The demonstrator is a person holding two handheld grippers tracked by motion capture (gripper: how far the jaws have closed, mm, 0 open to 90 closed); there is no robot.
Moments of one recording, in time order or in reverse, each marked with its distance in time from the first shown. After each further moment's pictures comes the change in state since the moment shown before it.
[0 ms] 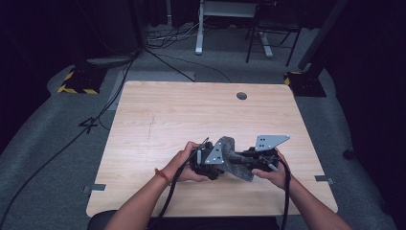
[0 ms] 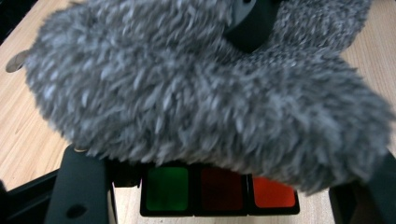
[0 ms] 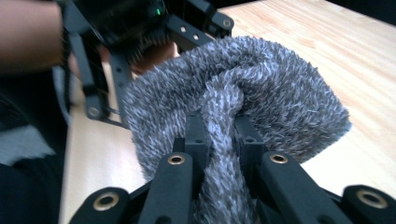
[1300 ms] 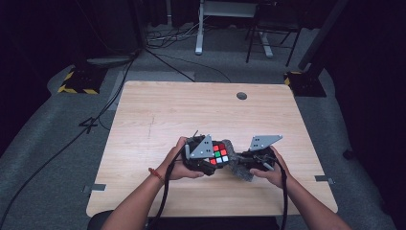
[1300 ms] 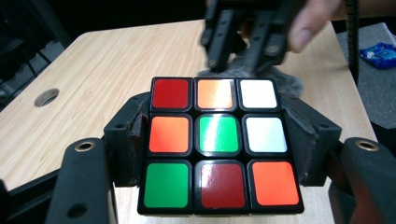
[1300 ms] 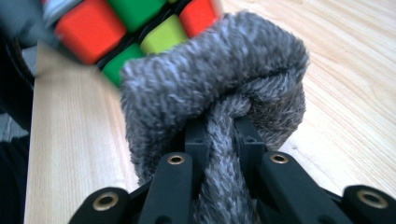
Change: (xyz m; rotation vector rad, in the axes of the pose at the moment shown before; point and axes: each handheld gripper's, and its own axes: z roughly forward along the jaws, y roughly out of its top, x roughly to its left) left arm 0.012 0.003 -0.041 -0.195 -0.012 -0.060; right arm -0.011 -0.013 0.013 0.118 -0.056 0.033
